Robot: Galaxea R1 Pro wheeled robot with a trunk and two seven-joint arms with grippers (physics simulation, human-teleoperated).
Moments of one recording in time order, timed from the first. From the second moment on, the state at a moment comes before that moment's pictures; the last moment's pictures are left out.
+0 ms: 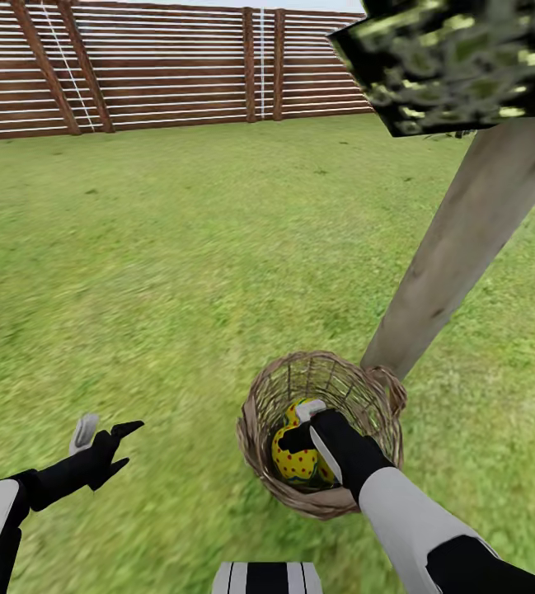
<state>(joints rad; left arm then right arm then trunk) -0.31 0.14 0.43 -1.32 1.23 1.00 0.16 -0.81 0.16 0.27 -0.55 -0.01 0.68 0.09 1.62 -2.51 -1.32</state>
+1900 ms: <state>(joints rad) -0.29 0.14 0.44 -1.18 1.23 0.90 0.20 -0.82 -0.08 0.22 -1.00 -0.01 0.99 0.51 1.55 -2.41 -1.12</state>
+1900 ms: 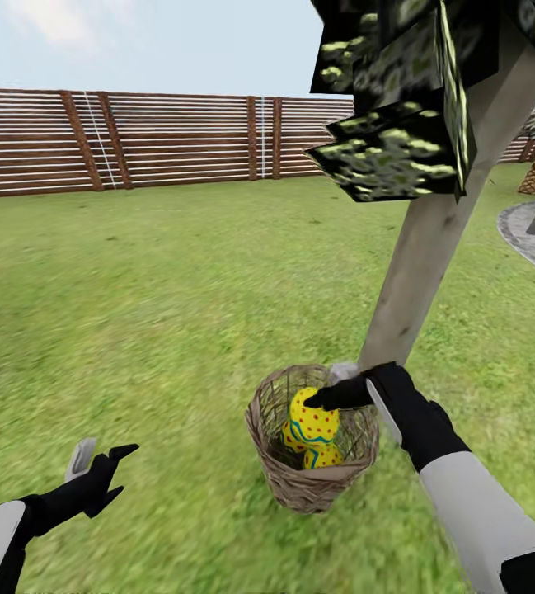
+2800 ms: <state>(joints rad) -0.29 0.20 0.45 -1.17 1.23 0.91 0.06 -0.70 -0.55 -0.38 -0.66 -0.01 0.60 1.02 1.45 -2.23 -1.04</state>
